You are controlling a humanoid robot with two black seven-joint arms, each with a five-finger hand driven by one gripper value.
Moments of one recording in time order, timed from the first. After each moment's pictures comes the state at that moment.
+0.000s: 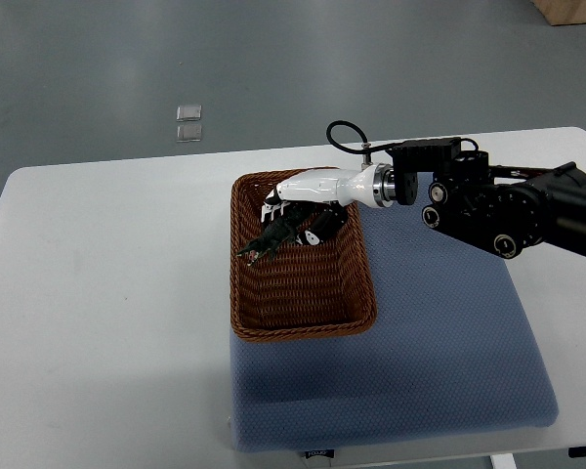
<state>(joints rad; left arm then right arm) 0.05 0.00 -0.12 -0.16 0.03 0.00 0.01 1.14 -0.21 0.07 0.84 -1.37 0.16 0.45</state>
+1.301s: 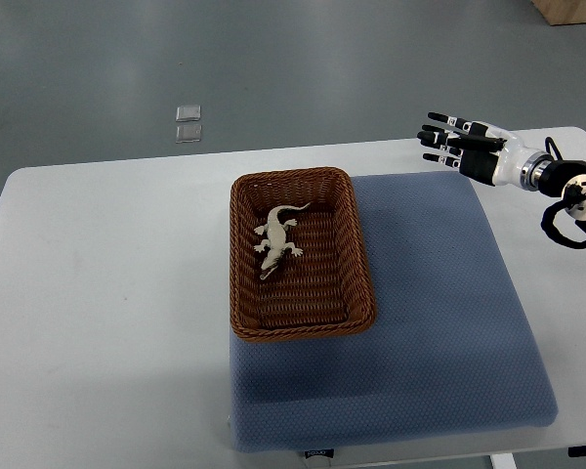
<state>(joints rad) 0.05 0.00 -0.12 -0.16 0.03 0.00 0.01 0.92 -0.43 0.37 0.61 0.20 0.36 -0.05</state>
